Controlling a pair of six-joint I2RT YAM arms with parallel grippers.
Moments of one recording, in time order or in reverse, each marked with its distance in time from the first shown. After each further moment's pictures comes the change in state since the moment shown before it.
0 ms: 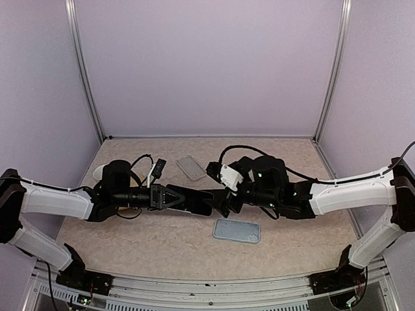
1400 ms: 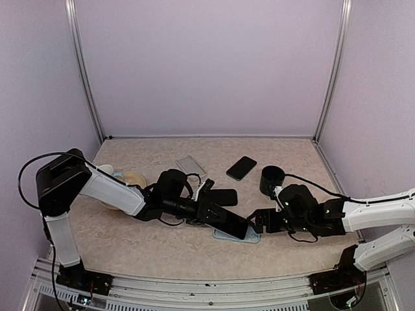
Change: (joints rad) left arm -0.221 0.510 0.350 -0.019 -0.017 -0.099; right arm -0.056 -0.338 -0.345 -0.398 0.148 1.064
